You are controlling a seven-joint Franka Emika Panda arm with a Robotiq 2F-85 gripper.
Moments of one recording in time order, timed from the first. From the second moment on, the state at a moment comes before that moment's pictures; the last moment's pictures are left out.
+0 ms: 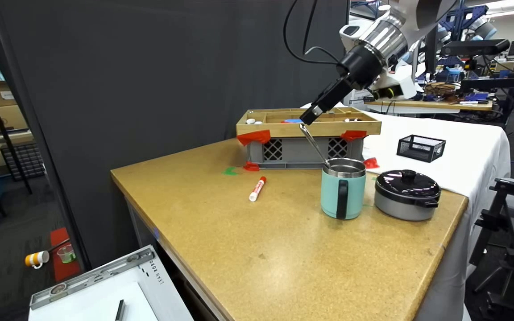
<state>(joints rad) -0.05 0.10 0.24 -2.43 1.82 2.74 -2.08</state>
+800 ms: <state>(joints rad) 0.04 0.03 0.21 -2.44 1.31 2.91 -1.59</state>
